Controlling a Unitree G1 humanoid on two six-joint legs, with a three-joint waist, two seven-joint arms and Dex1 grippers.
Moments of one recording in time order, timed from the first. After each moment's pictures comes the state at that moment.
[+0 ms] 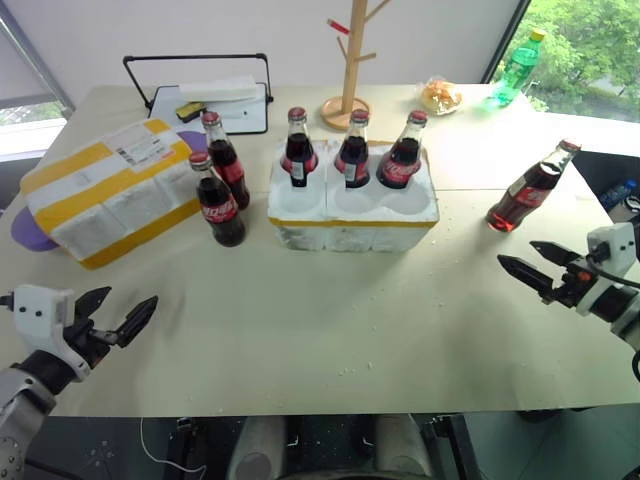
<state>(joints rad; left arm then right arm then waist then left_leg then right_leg) 0.38 0.58 0.65 -0.47 -0.65 0.55 -0.57 -0.09 -0.79 -0.48 0.12 0.53 0.47 0.91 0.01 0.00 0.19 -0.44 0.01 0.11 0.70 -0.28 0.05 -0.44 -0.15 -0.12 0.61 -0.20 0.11</state>
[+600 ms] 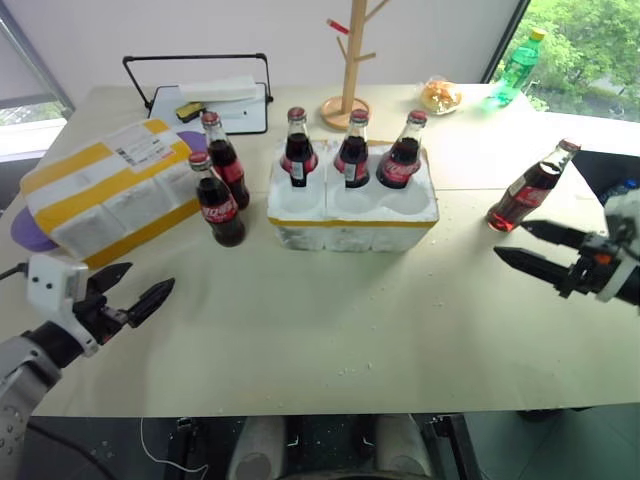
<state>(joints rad) 0.23 0.69 0.59 -0.47 -0.71 0.63 -0.64 -0.18 -0.99 -0.52 -0.14 0.78 0.74 1.04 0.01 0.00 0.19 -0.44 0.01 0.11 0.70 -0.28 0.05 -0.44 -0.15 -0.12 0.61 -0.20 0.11</state>
